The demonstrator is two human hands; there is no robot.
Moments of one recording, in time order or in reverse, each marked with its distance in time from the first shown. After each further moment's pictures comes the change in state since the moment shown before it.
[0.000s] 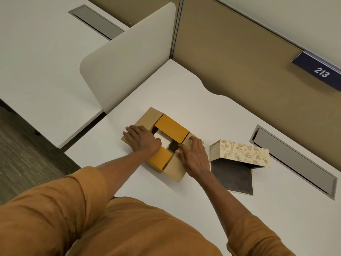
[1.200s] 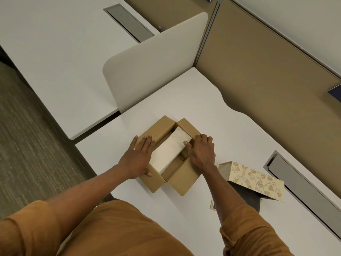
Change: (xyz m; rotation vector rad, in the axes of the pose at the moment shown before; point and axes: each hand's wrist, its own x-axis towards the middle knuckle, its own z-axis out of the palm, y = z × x) left_hand -0.008 -0.083 0.008 0.459 -0.034 0.559; right_hand 0.099 0.008 -0.003 0.018 -0.024 0.092
